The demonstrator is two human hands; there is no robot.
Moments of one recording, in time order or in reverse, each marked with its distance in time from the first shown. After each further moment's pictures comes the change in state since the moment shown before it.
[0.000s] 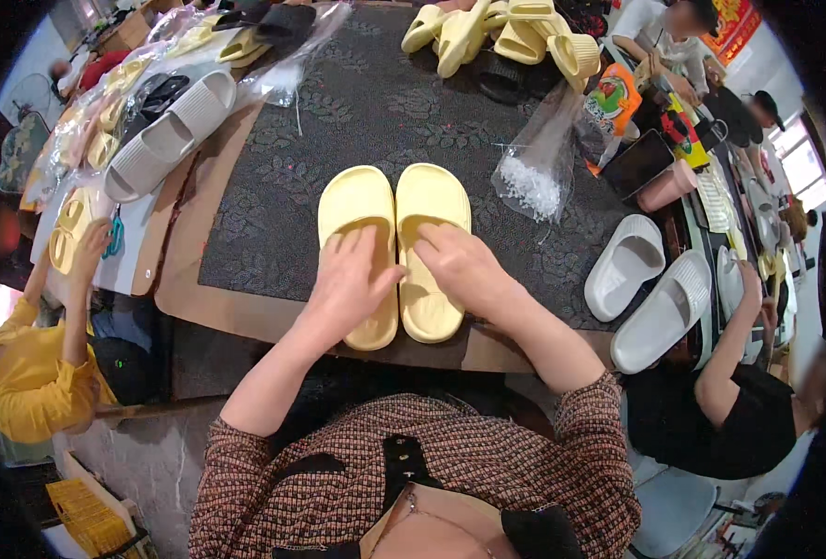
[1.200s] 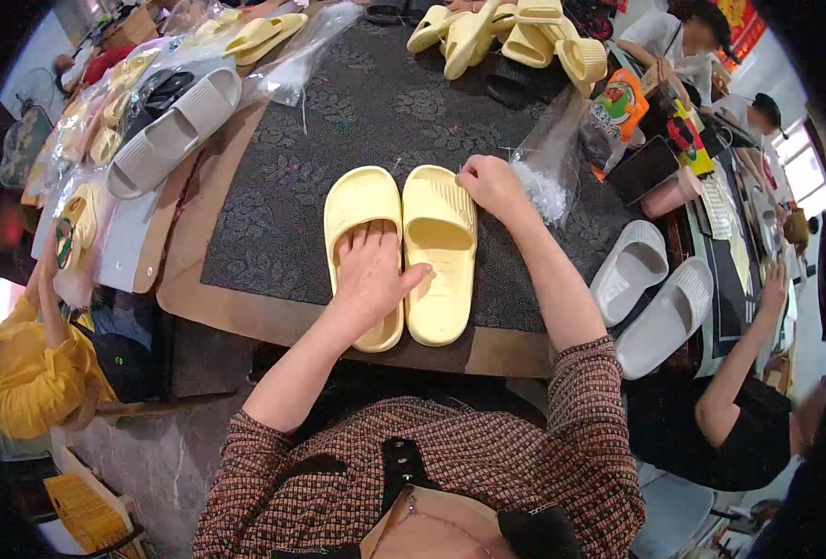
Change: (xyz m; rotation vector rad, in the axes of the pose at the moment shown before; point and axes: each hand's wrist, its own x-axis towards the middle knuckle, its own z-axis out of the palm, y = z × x) left_hand 0.017 0.004 0.033 0.184 -0.093 -0.108; right_hand 0.039 0.123 0.020 0.197 0.039 0.602
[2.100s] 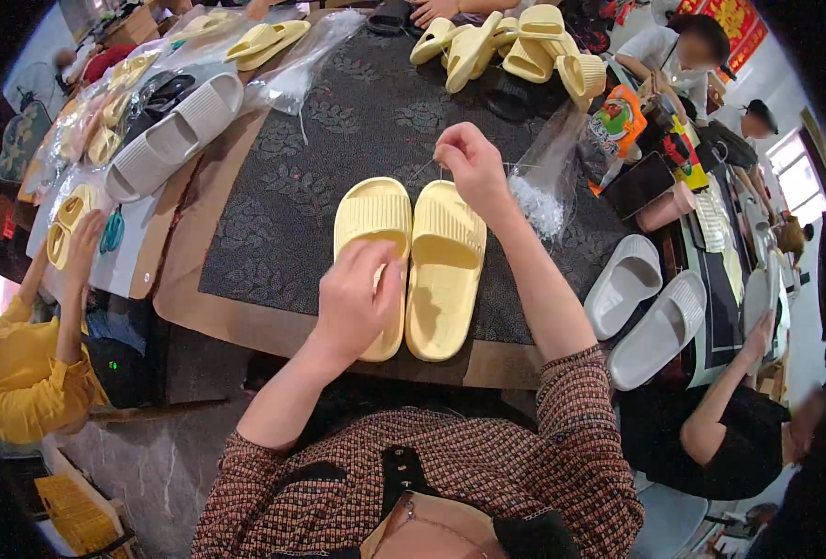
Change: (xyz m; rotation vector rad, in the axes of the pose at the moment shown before) left_hand -0.014 0.000 -0.032 -0.402 0.554 0.253; right_hand 0.021 -0.055 -0.006 0.690 0.147 -0.123
